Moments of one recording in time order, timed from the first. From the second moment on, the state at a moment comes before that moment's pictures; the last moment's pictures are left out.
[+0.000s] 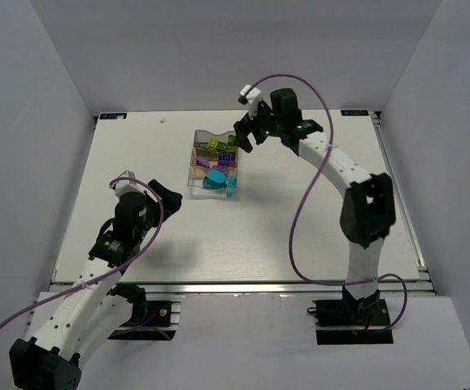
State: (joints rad) left arm -0.36 0.72 0.57 -0.31 -0.19 -0.84; right arm 0.49 2.03 1.81 -0.27 -0.44 -0.31
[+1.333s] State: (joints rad) left arm -0.36 0.81 0.63 -0.15 -0.07 -0.71; right arm 0.37 1.44 1.29 -0.40 -0.17 -0.13
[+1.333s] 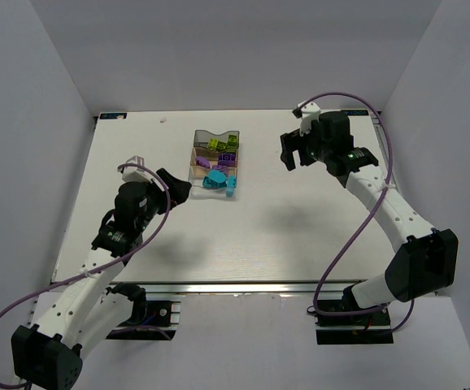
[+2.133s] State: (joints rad) left arm -0.36 0.78 0.63 -0.14 -0.07 -0.71; right arm 0.36 1.44 1.26 -0.35 -0.12 -0.11
